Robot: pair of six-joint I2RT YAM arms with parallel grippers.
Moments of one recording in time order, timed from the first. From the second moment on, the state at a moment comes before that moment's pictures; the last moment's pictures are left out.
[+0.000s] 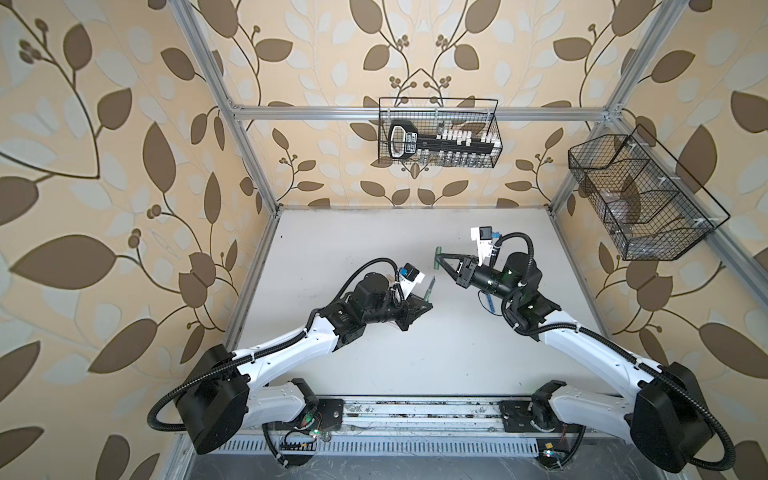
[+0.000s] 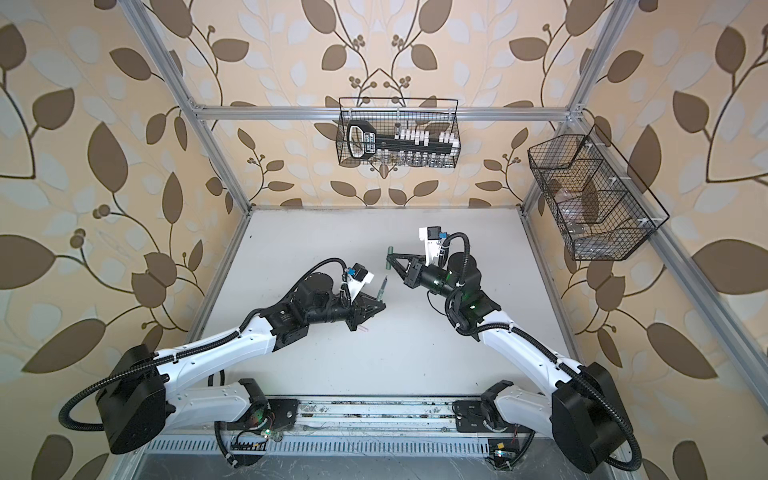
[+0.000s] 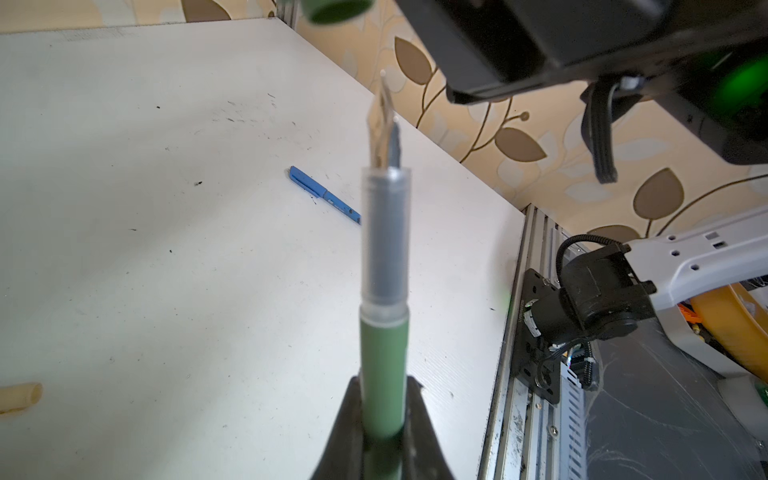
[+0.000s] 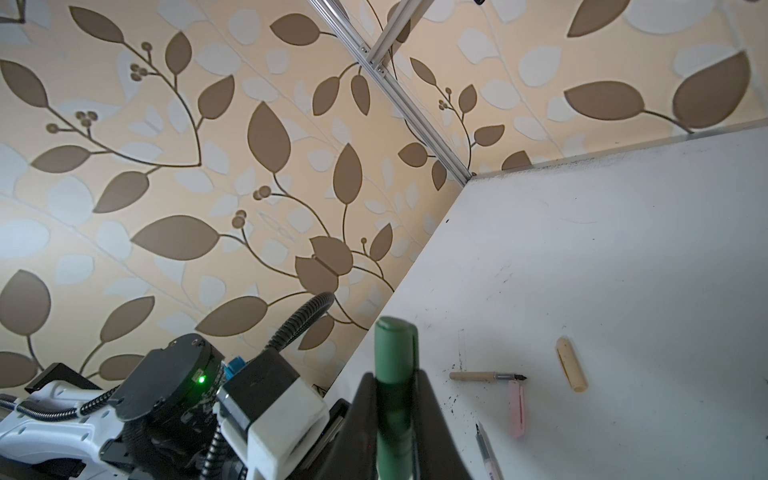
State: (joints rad) left arm -0.76 1.20 0.69 0.10 0.42 -0.26; right arm 0.48 1.17 0.69 0.46 -0.46 0.74
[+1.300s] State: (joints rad) left arm -0.76 1.18 0.71 0.10 0.42 -0.26; right arm 0.50 1.11 0.59 0.58 -0.43 0.77
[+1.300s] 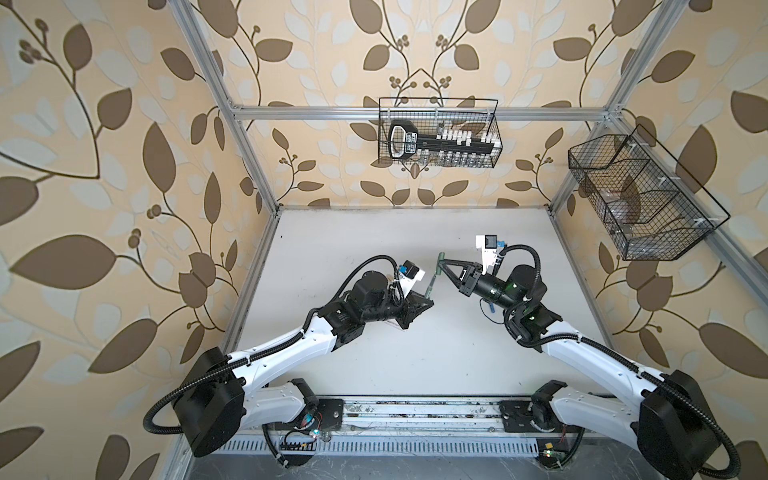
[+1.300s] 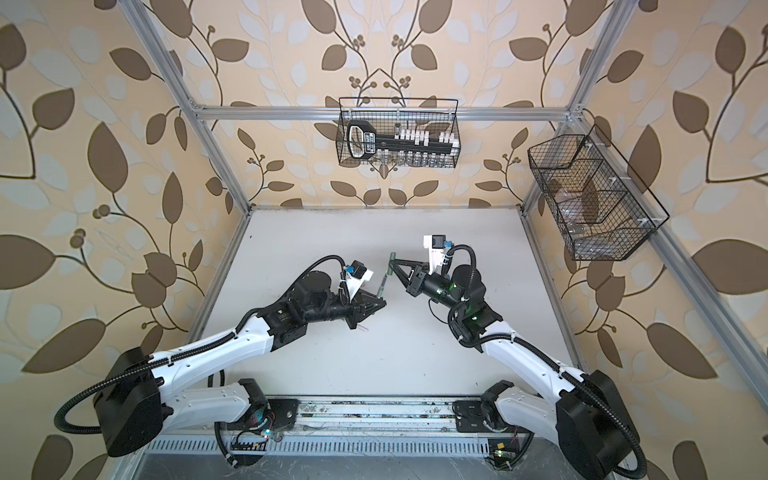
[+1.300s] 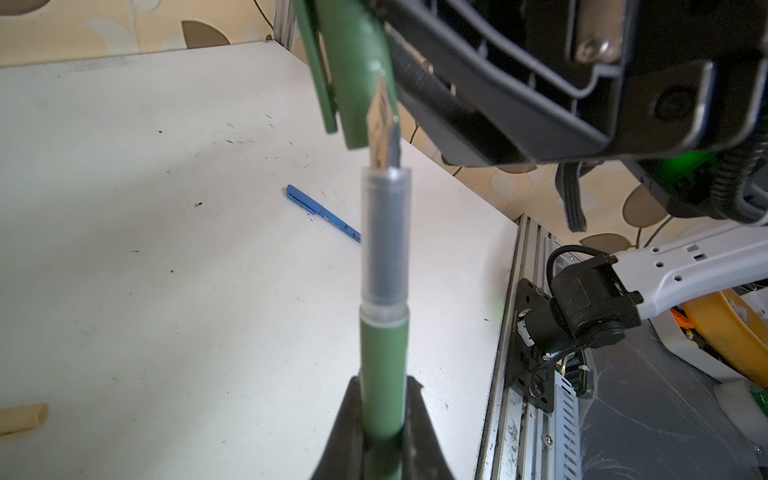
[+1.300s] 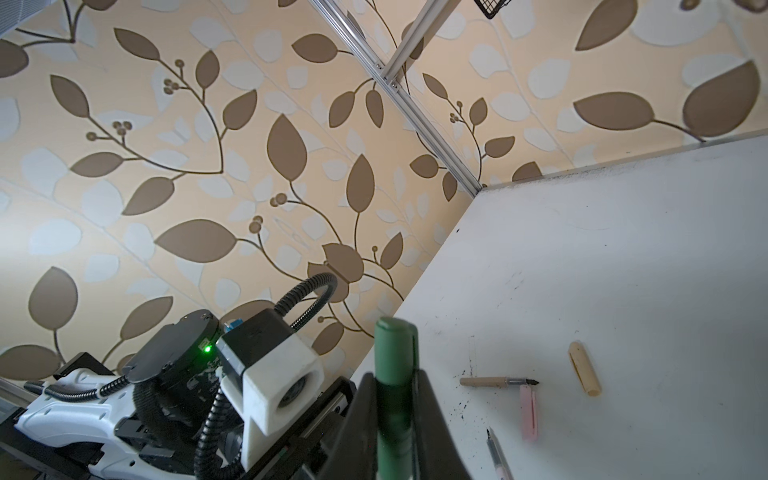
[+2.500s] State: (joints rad) left arm -0.76 1.18 0.72 0.08 0.42 -0.24; right arm 0.50 1.14 0.64 0.60 -0.47 0.76
